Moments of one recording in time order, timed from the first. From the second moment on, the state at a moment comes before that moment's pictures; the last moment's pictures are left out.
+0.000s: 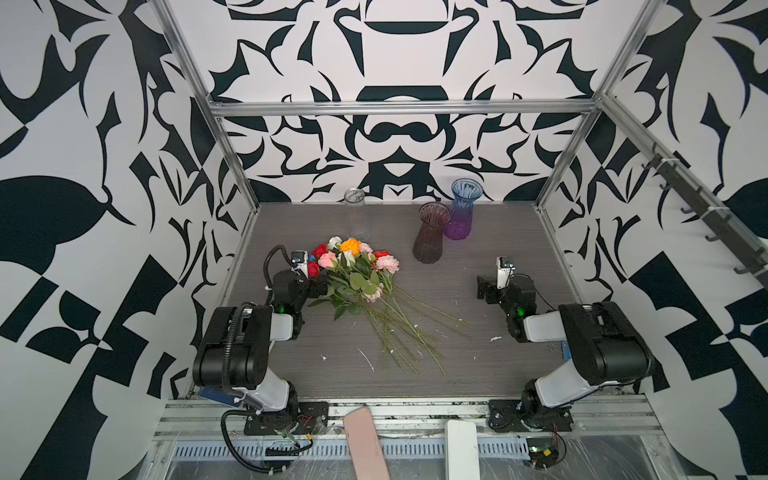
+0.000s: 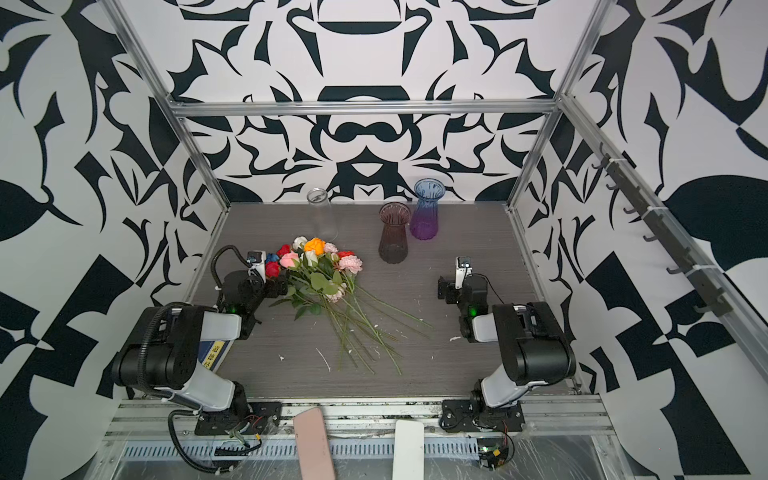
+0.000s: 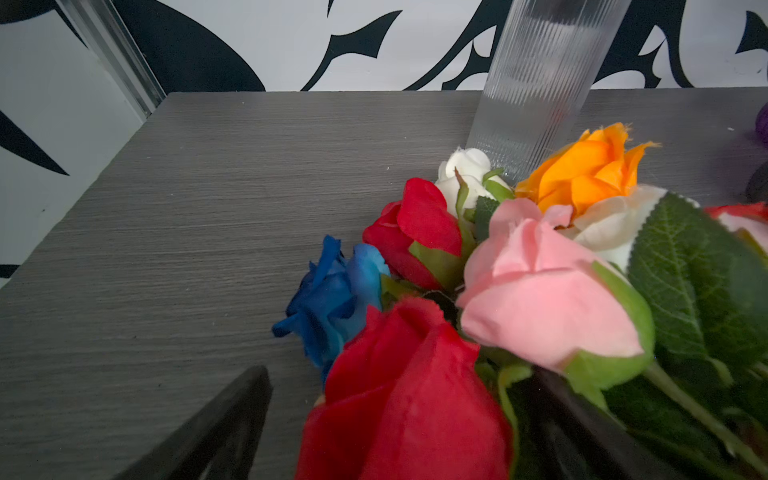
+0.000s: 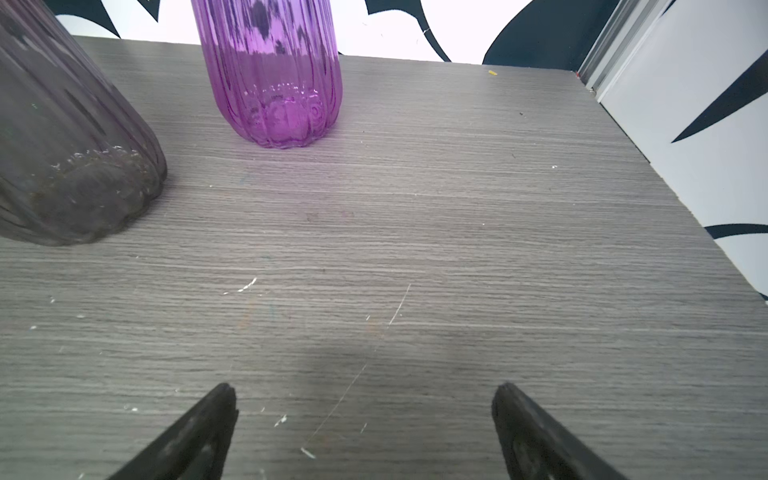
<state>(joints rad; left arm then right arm) -0.02 1.57 0.38 0.81 0.11 0.01 0.05 1.57 0.33 0.79 0.02 -0.01</state>
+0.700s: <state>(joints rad) -0.02 1.57 0.38 0.81 0.14 0.01 0.05 1.57 0.33 0.79 0.03 -0.01</state>
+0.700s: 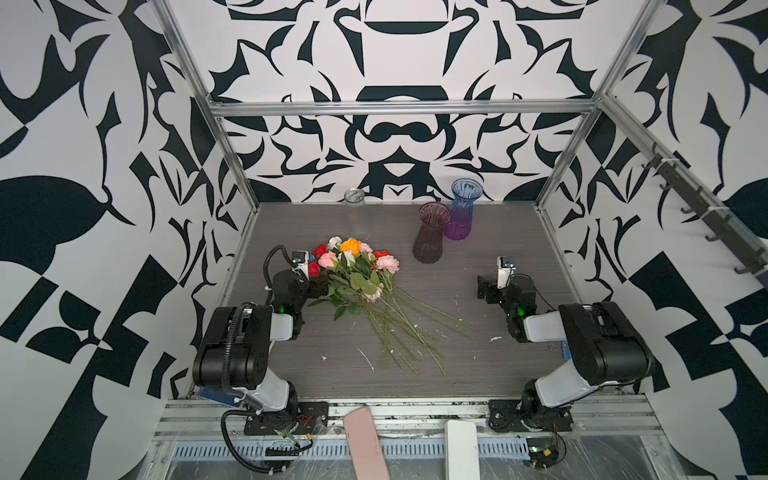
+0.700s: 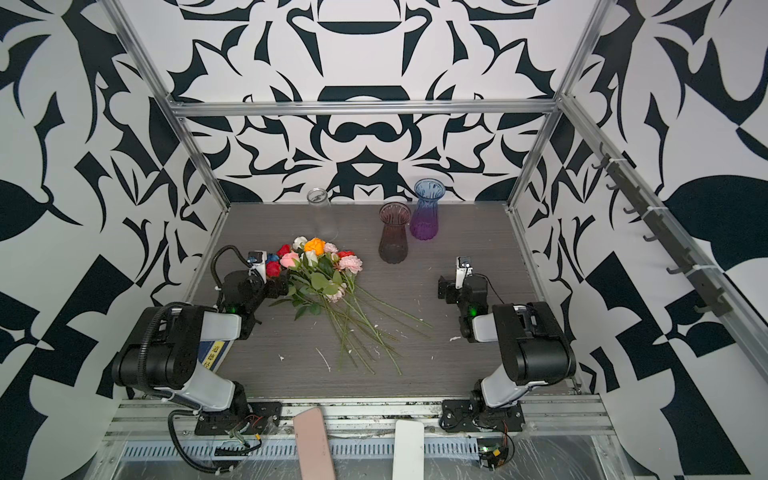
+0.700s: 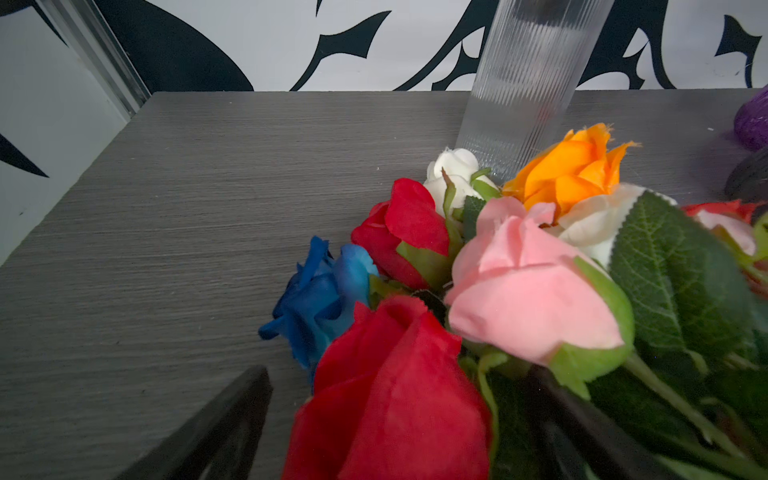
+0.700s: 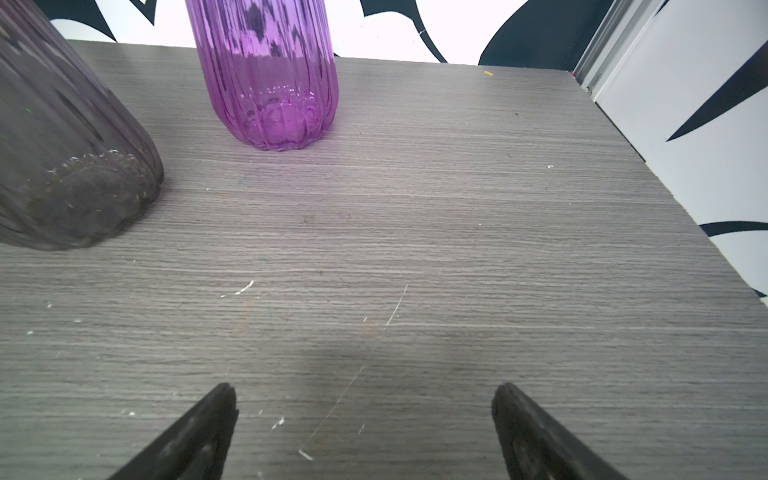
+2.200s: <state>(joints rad) -0.27 1.26 1.13 -0.21 0.09 -0.20 0.12 1.26 1.00 -0.18 0.20 0.32</state>
